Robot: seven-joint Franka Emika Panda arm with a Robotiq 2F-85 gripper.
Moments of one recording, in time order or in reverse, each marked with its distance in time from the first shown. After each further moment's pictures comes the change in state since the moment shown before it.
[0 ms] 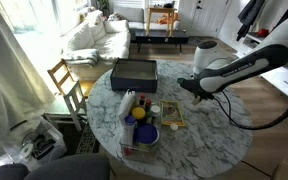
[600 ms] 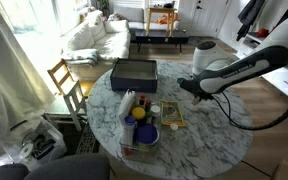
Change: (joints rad) arm 0.007 0.000 -0.001 0.000 -0.031 0.000 0.023
